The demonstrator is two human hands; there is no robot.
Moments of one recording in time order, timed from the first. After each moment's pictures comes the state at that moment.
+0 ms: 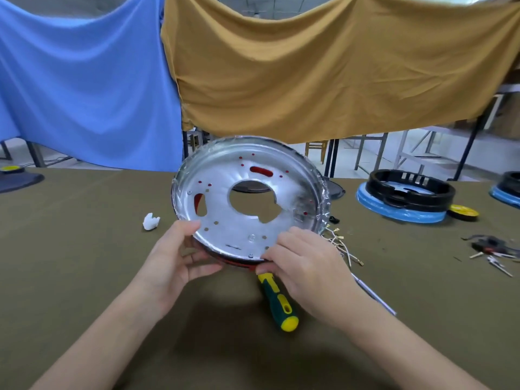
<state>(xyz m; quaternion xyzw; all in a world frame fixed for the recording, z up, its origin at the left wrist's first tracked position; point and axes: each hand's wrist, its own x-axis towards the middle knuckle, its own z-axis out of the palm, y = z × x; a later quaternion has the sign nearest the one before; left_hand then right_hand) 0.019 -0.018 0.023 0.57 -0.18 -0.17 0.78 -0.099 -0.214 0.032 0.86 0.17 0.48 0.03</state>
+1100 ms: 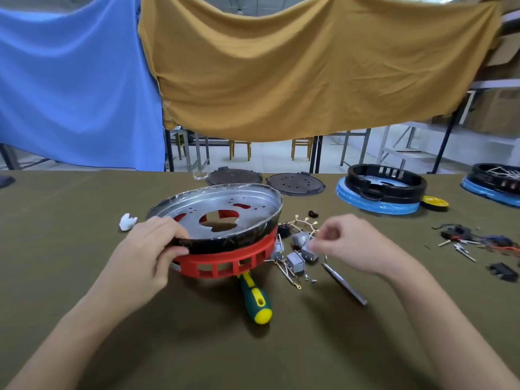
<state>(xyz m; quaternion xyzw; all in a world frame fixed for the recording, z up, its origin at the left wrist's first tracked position) 0.015 -0.004 0.030 0.76 -0.50 0.30 0.29 -0.138 -0.303 0.067 0.94 -0.21 0.10 -0.26</state>
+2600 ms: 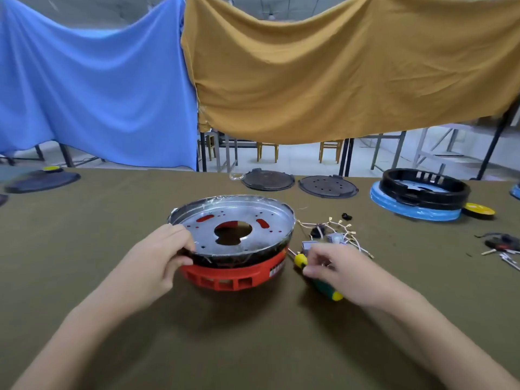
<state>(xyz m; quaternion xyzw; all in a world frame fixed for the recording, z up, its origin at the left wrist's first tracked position) 0.007 0.067 0.038 0.83 -0.47 0.20 0.22 -0.125 -0.247 0.031 0.97 -0.02 0.09 -0.23</state>
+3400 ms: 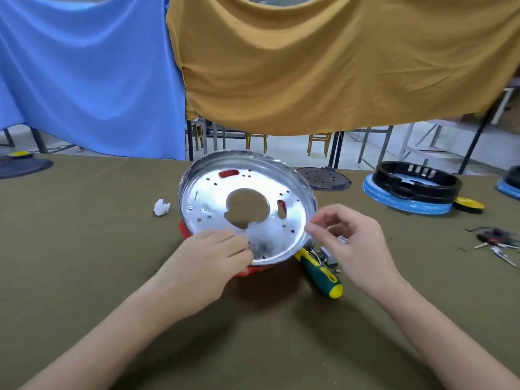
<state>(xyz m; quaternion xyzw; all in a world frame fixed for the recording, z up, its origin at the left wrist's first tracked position) -0.003 -0.007 0.022 0.70 -0.61 0.36 0.06 -0.119 -0.238 0.035 0.82 -0.01 0.37 -0.44</state>
